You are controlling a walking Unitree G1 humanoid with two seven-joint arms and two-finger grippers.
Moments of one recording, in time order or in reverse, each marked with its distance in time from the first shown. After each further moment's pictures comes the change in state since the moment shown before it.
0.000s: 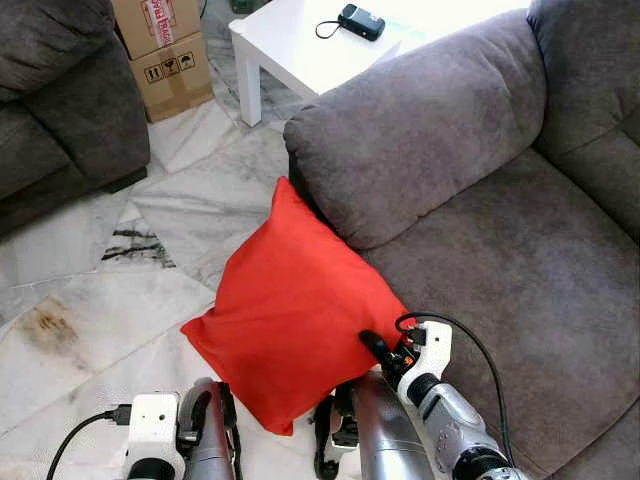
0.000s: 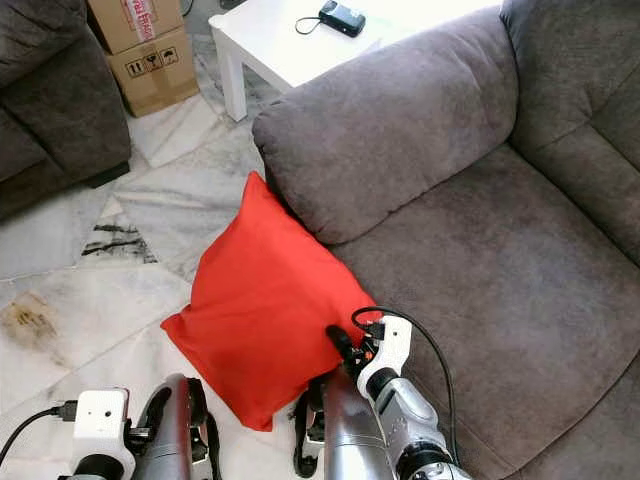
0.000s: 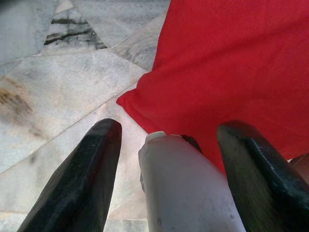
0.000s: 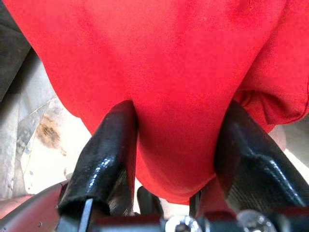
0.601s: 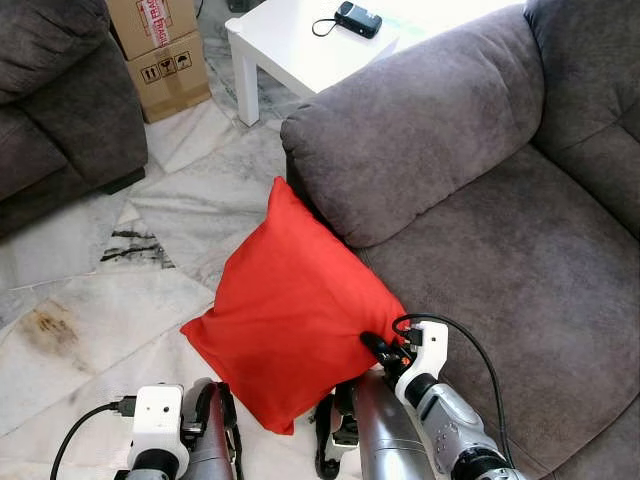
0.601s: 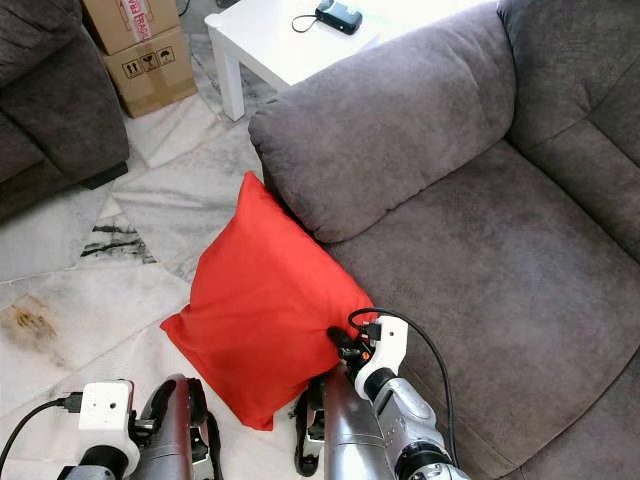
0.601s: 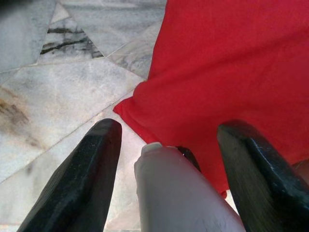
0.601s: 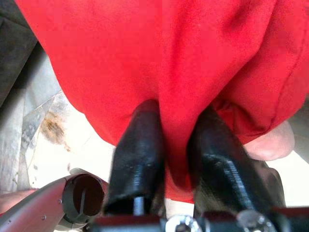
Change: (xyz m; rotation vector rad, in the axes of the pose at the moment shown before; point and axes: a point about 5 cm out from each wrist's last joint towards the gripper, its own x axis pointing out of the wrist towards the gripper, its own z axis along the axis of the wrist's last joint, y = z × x) left arm 0.008 -0.003 0.007 0.002 -0.025 -0.012; right arm 0.001 0.004 -0.001 -0.020 0.014 0.027
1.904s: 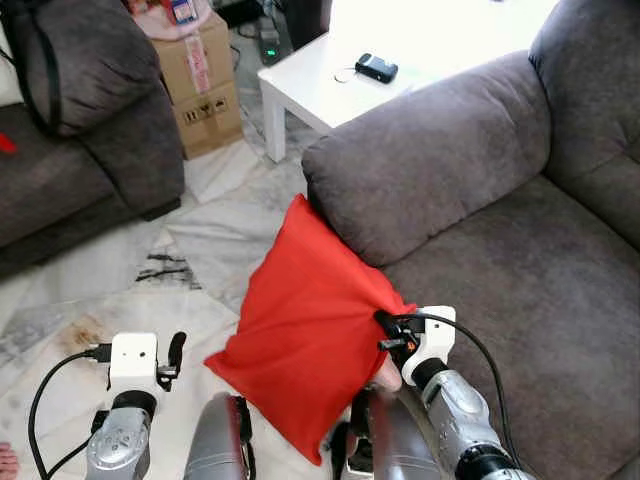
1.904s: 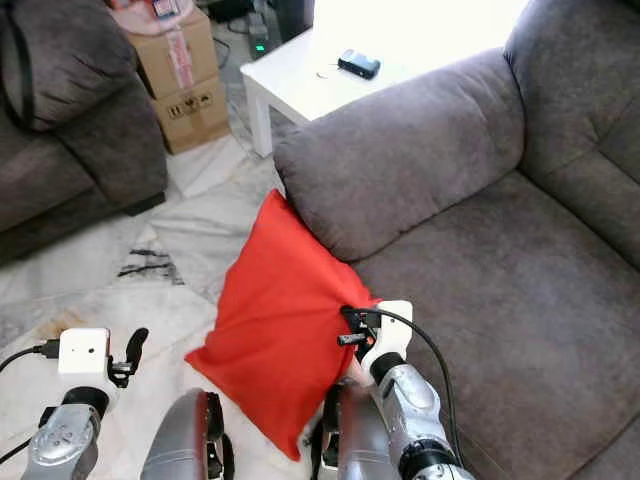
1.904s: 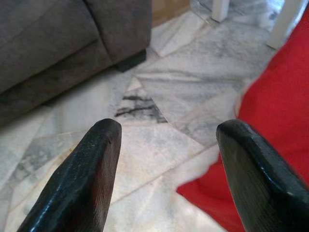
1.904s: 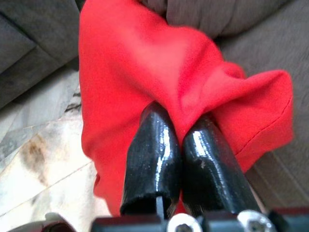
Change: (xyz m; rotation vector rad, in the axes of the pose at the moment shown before) left arm 0.053 0.040 0.035 0.047 -0.140 0.130; right arm -0.003 -0.001 0.027 -0.264 -0.159 -0.059
